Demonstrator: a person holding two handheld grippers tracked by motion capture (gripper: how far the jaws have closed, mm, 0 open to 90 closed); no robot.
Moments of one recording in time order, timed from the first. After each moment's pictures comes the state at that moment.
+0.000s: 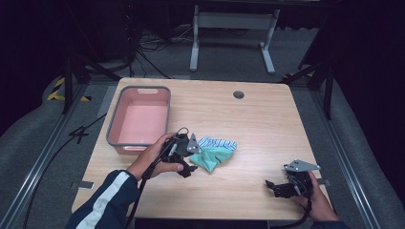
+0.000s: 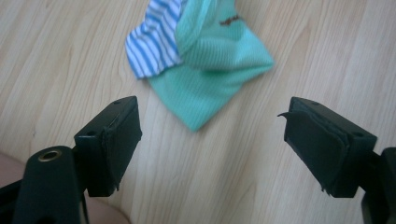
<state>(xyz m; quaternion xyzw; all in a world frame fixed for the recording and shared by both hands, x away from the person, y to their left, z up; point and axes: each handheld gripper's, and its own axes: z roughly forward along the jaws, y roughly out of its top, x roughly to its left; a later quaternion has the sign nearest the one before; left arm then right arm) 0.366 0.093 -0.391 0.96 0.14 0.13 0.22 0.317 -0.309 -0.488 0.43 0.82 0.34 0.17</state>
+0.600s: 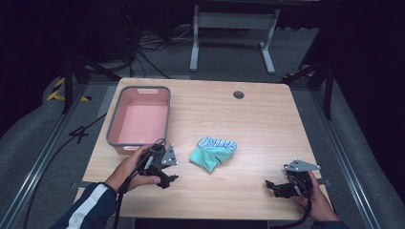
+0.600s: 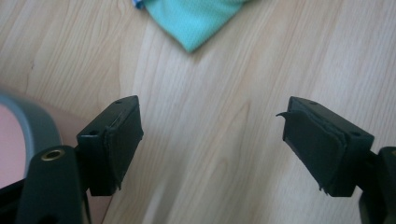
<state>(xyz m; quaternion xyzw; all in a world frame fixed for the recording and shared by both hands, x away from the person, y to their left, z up) 0.334 0.155 -0.406 0.95 0.15 0.14 0.23 0.317 -0.309 -0.488 0.43 0.82 0.34 0.17</state>
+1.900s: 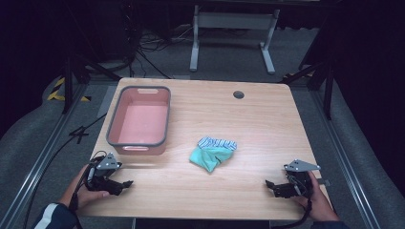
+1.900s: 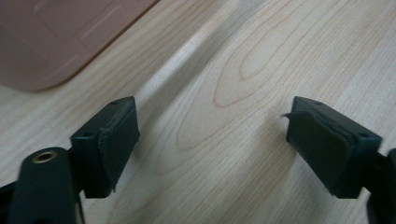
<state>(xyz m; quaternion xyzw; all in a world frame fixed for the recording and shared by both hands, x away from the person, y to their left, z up) 0.325 0.311 -0.473 0.89 0.33 0.10 0.30 0.317 -0.308 -0.488 0.43 0.82 0.34 0.18</state>
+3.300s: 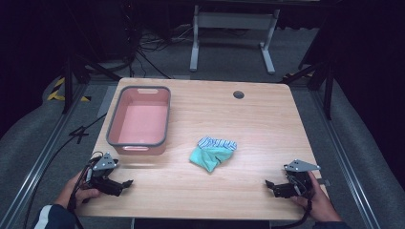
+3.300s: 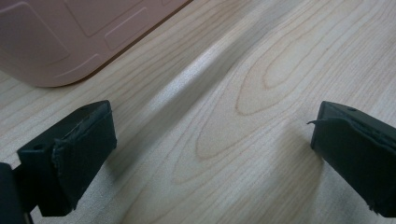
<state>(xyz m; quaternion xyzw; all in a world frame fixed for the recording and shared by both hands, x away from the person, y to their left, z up) 0.326 0.313 -0.484 0.87 0.34 0.12 0.33 0.317 -0.308 -0.488 0.43 0.82 0.34 0.18</state>
